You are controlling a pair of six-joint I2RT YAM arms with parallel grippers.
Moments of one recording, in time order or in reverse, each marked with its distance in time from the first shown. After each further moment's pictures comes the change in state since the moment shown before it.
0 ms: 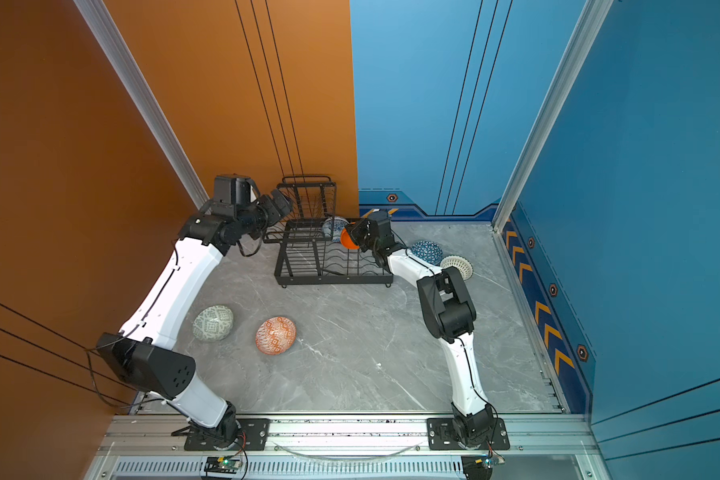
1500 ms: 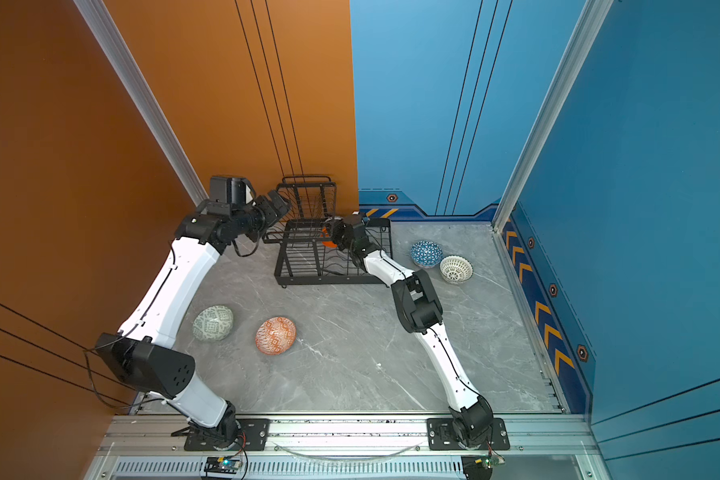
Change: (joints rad) left arm 0.044 0.002 -0.001 -0.023 0.067 -0.044; right arm 0.086 0.373 0.480 -0.033 0.076 0.117
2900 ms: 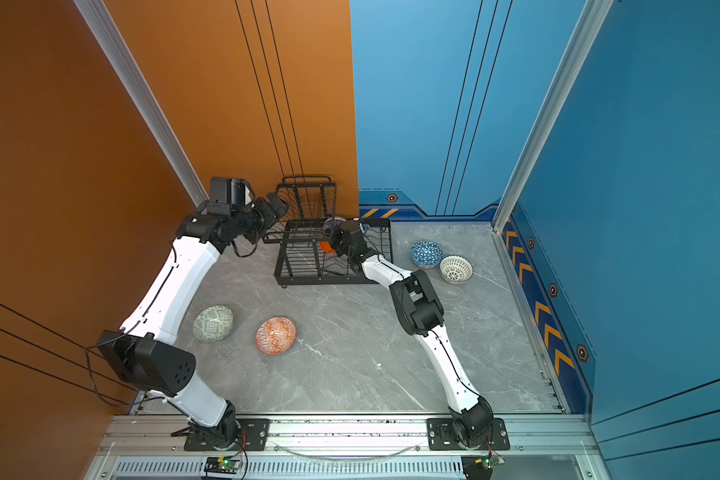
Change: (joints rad) left arm 0.014 0.011 -0.018 -0.003 0.012 -0.008; right arm 0.026 -0.081 -0.169 0.047 0.066 0.069
